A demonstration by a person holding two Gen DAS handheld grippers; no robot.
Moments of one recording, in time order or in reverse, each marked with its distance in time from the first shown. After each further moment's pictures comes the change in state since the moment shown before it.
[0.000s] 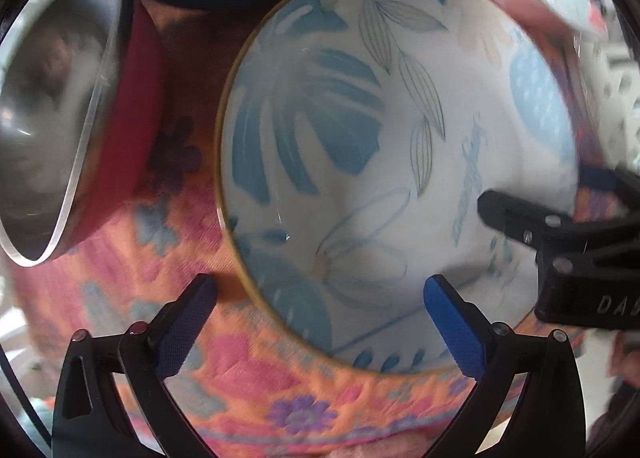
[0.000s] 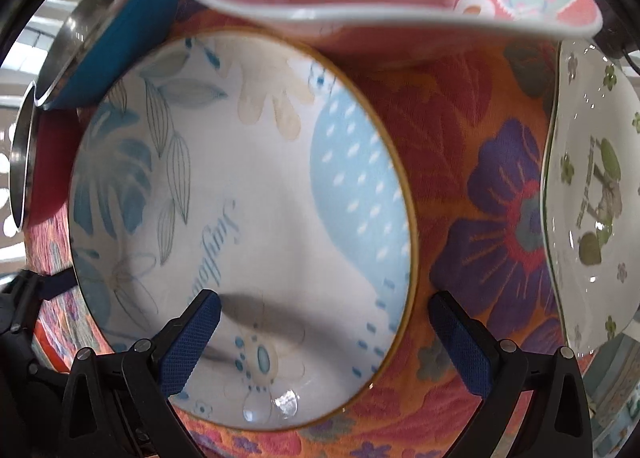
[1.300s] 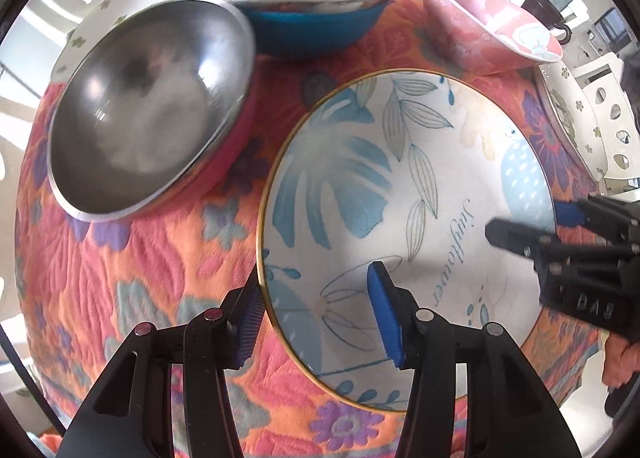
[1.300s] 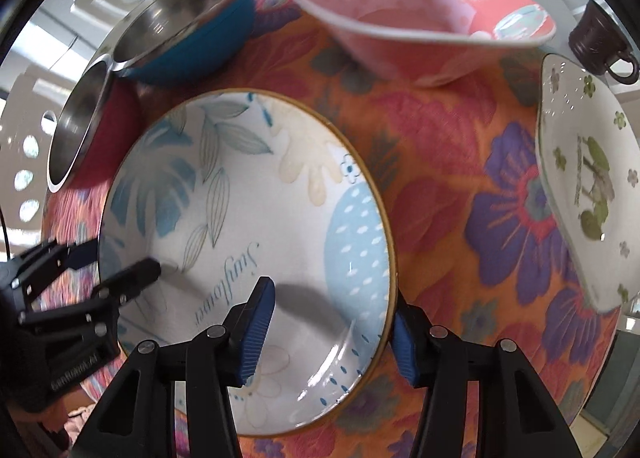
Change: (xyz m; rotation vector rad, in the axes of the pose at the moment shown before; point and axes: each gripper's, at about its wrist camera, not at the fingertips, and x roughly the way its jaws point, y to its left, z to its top) left arm -0.014 0.034 -0.081 0.054 -0.198 -0.048; right arm 0.012 -0.019 -0.047 -0.058 -0.173 0.029
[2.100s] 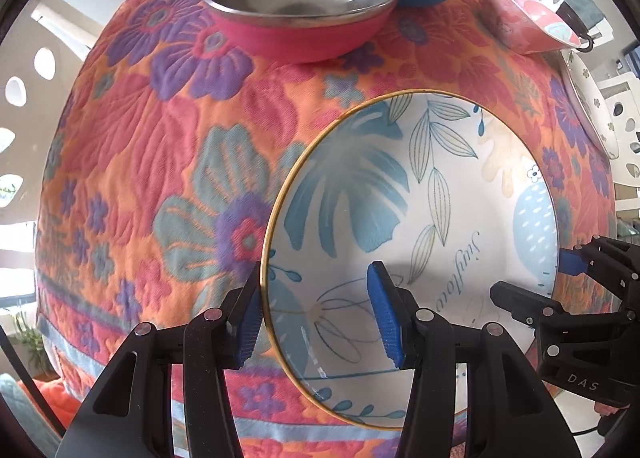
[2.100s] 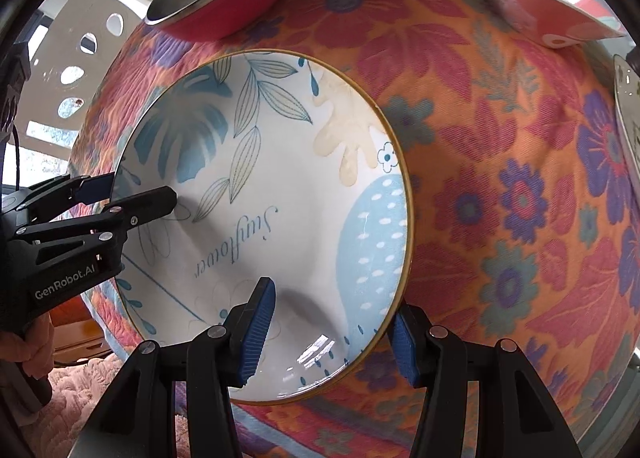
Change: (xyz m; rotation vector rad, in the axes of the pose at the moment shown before) left arm -0.045 0.096 -0.171 -0.125 0.020 0.024; right arm 0.026 0.078 -0.093 -0.176 0.082 0.079
